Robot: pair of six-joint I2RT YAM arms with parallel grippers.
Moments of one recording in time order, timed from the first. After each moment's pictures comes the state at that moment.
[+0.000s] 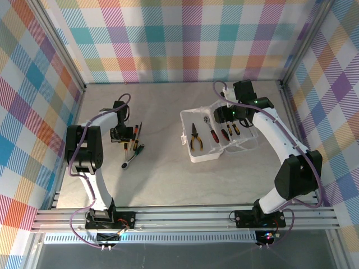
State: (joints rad) left arm -0.05 1.92 1.29 -0.79 -0.06 -0.18; right arm 0.30 1.57 1.42 -0.80 -0.15 -0.03
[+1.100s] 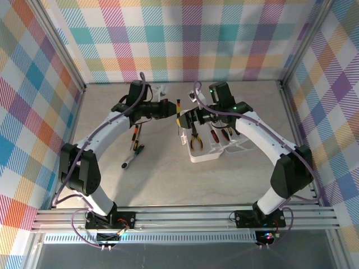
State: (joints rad) left arm -0.38 1.66 1.38 -0.30 0.76 -0.52; right arm 0.51 1.62 1.42 -0.50 -0.66 0.12
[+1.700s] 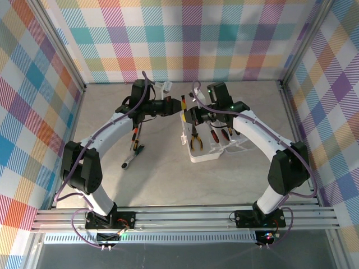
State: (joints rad) left arm -0.40 1.68 1.36 -0.14 0.80 -0.59; right arm 0.51 1.65 1.42 -0.49 -0.58 0.17
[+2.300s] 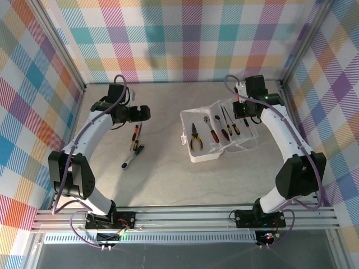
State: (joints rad) left arm -0.18 1.58 1.35 -0.72 0.12 -0.24; right arm 0.19 1.58 1.48 -0.88 0.02 -0.07
